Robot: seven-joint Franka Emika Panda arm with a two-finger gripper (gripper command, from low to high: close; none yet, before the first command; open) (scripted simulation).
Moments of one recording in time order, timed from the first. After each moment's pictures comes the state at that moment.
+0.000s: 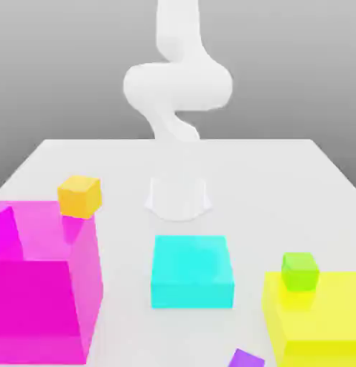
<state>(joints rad) -0.04 -0.71 0.05 -2.30 -0.03 2.32 0.87</state>
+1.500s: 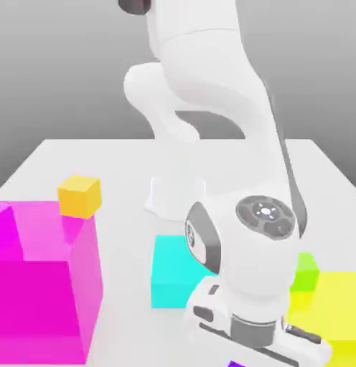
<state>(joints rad) -0.08 0.48 0.24 -2.26 -0.26 2.71 1.66</state>
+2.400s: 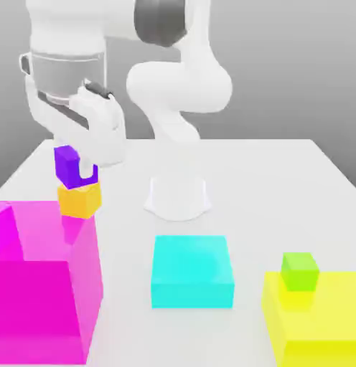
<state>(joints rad) -0.35 -0.44 -0.03 -2.49 -0.05 2.04 1.30</state>
